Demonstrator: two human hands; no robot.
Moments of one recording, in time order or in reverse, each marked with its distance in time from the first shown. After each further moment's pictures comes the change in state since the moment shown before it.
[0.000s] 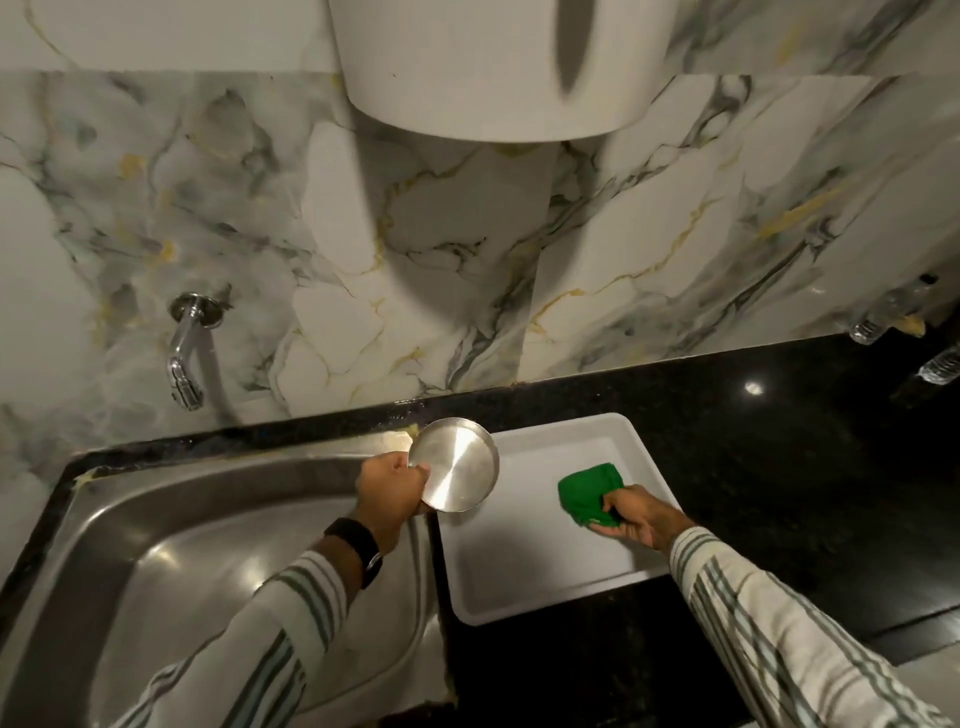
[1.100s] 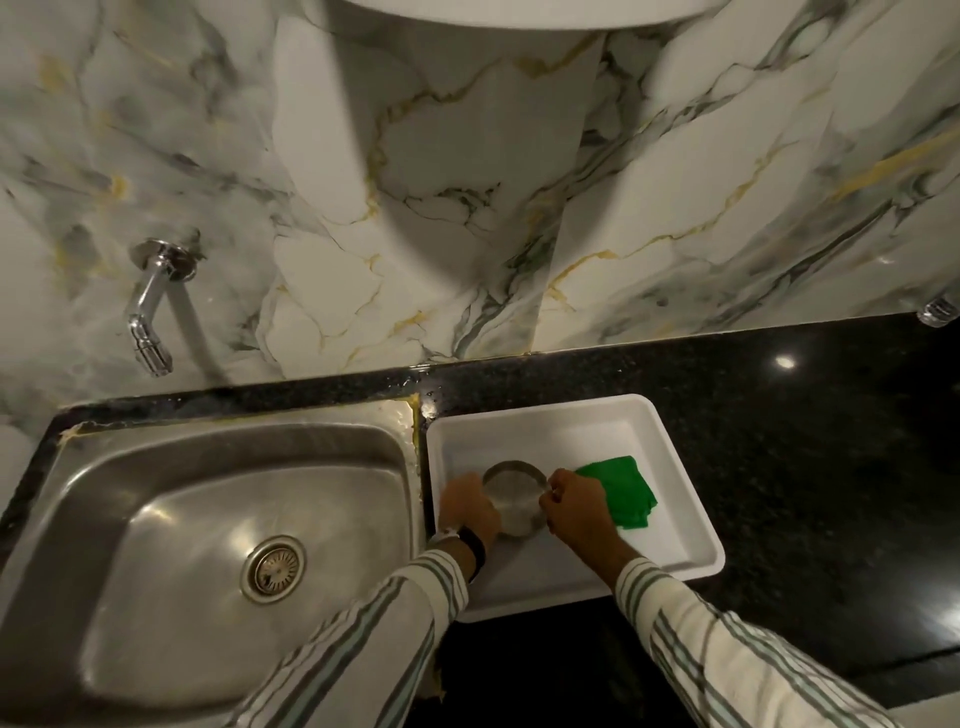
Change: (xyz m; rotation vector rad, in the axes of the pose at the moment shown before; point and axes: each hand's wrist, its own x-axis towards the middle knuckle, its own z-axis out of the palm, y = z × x) left_hand 0.030 -0.084 0.116 0.922 -0.131 0.093; right_hand 0.007 0.021 0.078 -0.753 0.101 -0.557
